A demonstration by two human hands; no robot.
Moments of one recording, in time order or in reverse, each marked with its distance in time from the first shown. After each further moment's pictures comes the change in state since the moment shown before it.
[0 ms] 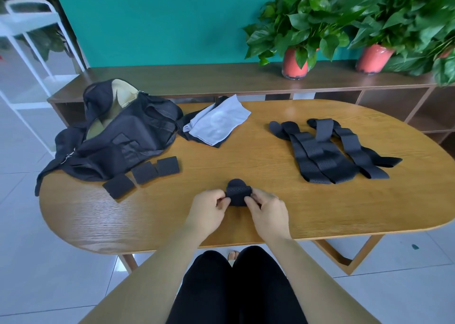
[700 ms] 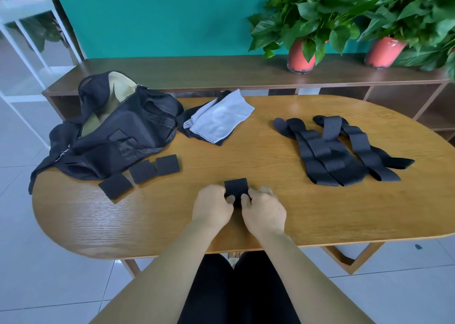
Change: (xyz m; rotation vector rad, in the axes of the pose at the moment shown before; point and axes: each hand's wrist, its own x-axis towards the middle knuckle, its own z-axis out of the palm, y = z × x) left_hand 0.023 0.013 0.005 0.110 0.031 -0.215; right_hand 0.018 -0.020 0.015 -0.372 -0.072 0.088
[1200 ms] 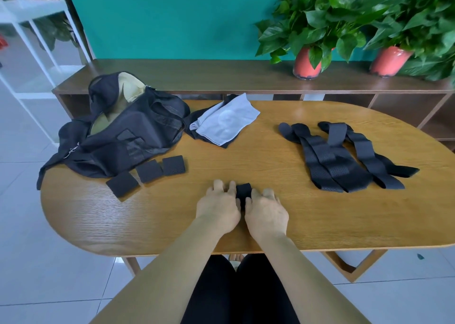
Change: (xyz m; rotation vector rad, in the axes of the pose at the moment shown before) left_hand -0.004 0.004 -0.004 0.412 -0.135 0.127; right_hand -0.003 -0.008 -0.001 -0.174 0.010 -0.044
